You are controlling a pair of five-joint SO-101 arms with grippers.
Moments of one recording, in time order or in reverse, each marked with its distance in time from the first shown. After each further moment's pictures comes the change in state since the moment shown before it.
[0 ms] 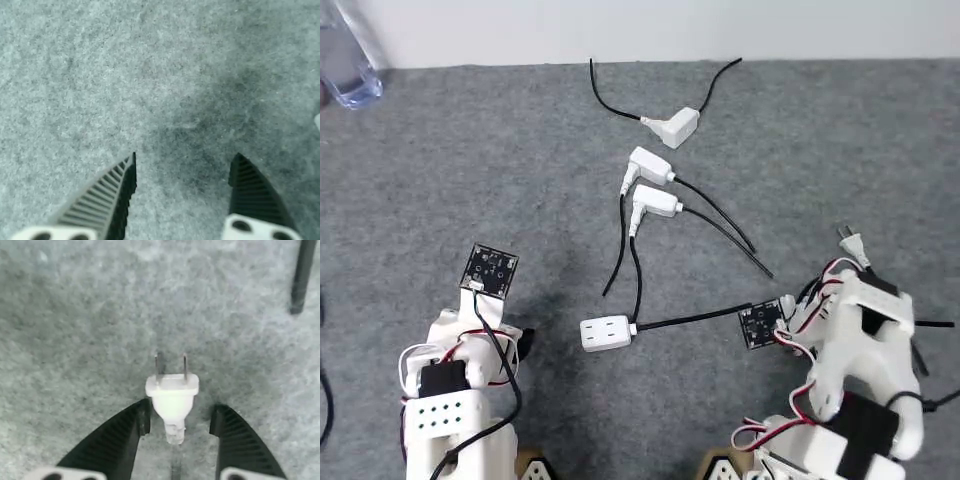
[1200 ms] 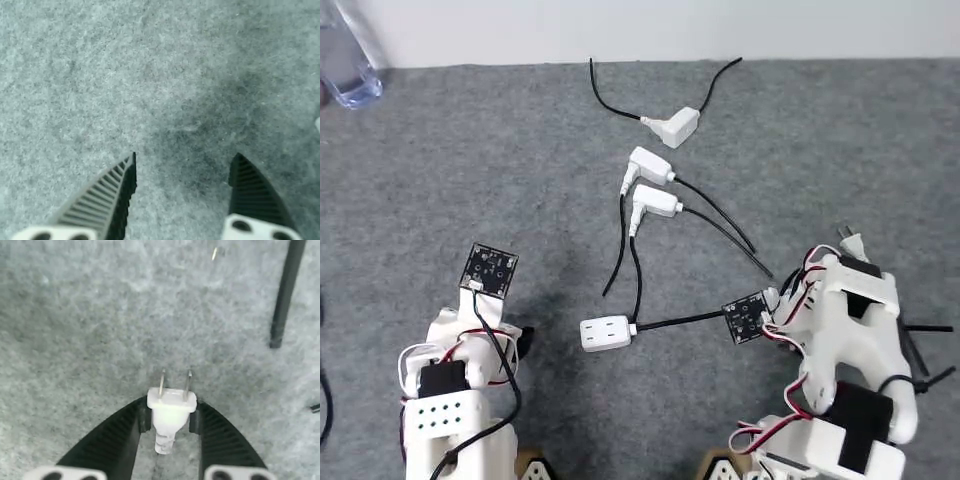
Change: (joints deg) left arm 0.0 0.0 0.0 -0.6 0.0; right arm -6.1 1.6 -2.9 5.8 -0.5
